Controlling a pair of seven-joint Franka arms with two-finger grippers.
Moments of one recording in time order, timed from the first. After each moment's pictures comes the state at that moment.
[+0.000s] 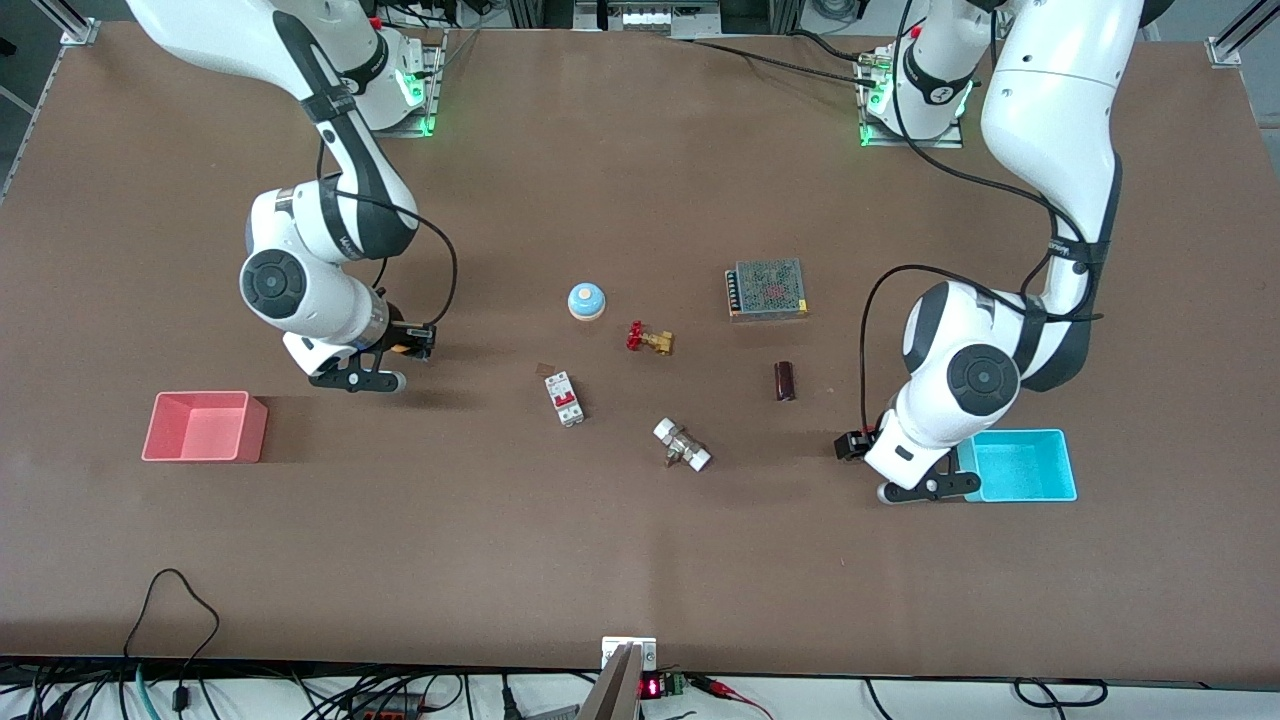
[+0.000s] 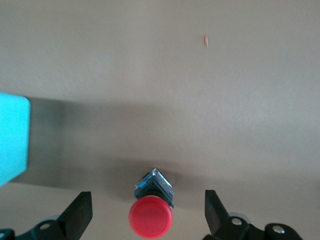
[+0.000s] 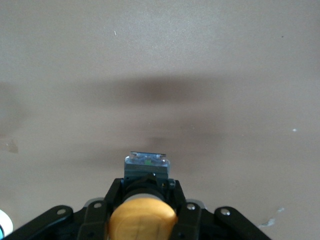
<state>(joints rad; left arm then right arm) -0.26 0.66 0.03 -1.54 0.00 2.25 -0.39 0.28 0.37 0.01 -2.02 0.09 2.26 0.32</state>
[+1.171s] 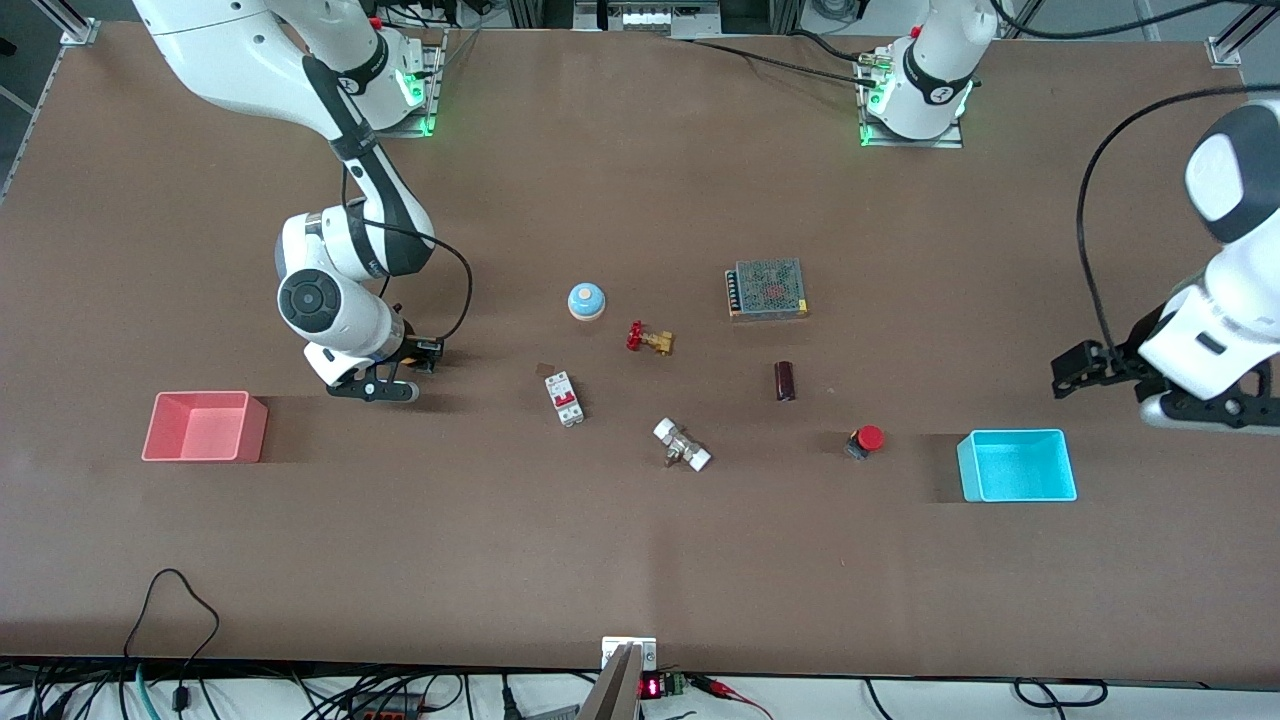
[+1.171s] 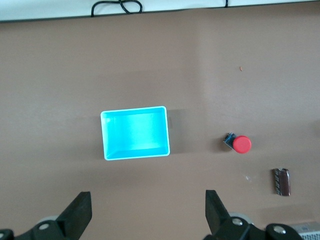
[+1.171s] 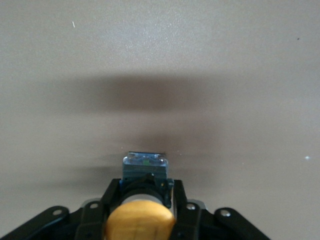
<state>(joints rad) -0.03 0.21 0.05 -1.60 0.00 1.94 0.06 0.28 0.47 0.00 -2.03 0.02 2.37 0.33</state>
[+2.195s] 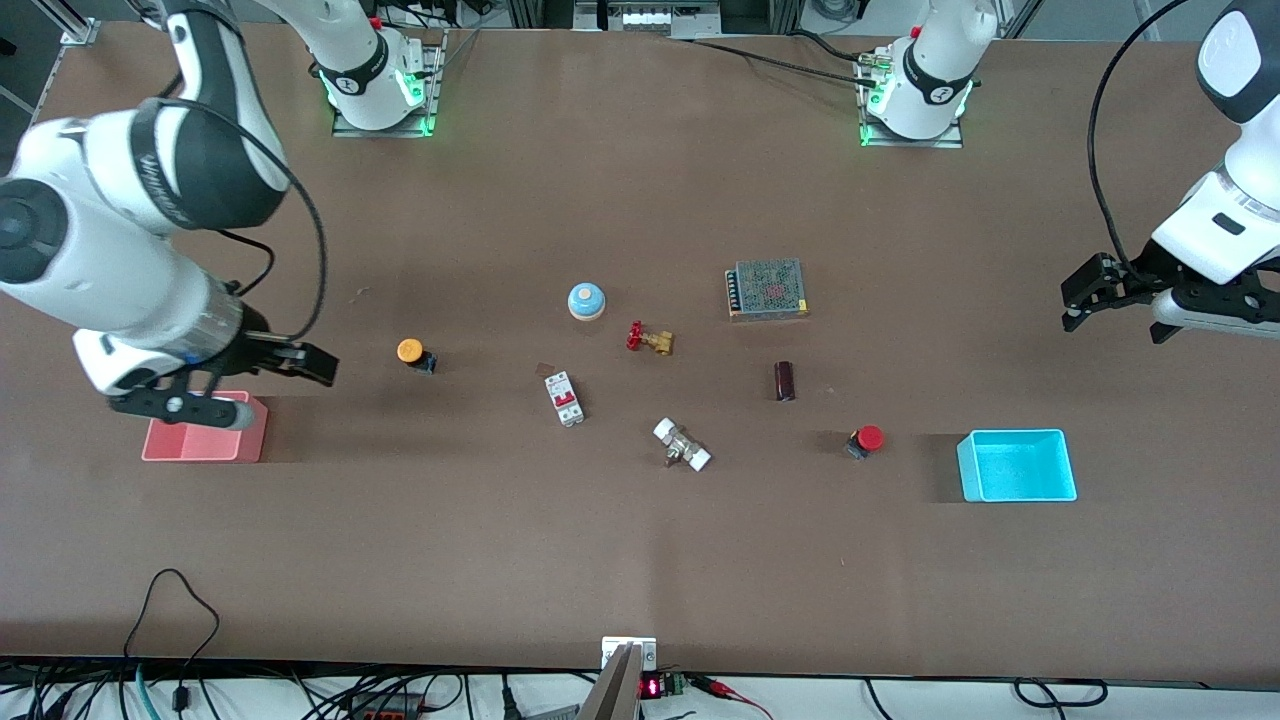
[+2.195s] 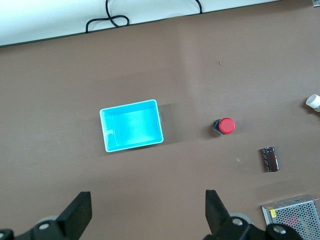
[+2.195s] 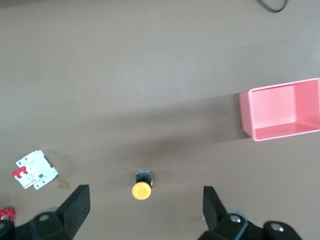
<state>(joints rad) -0.03 -0.01 0.03 -1.83 0.00 2.02 0.14 0.24 0.34 -0.11 -1.46 0.01 1.81 0.31</state>
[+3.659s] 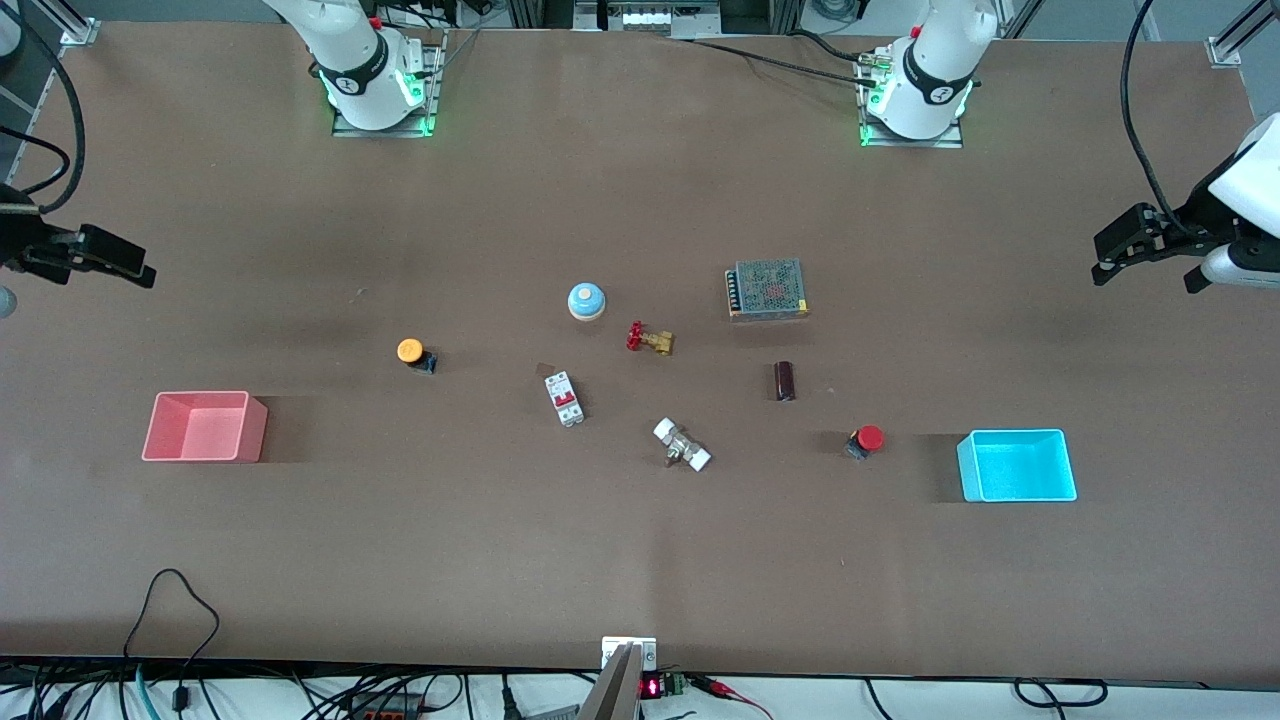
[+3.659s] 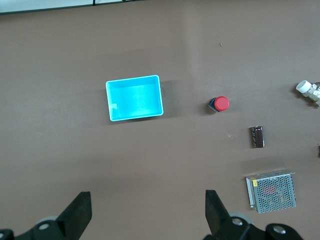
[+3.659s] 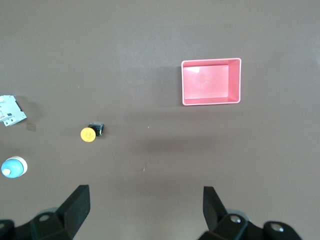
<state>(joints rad) -0.03 -0.03 0.03 -1.68 0.00 1.76 0.08 0.02 0.11 -0.08 -1.50 0.02 1.56 -0.02</state>
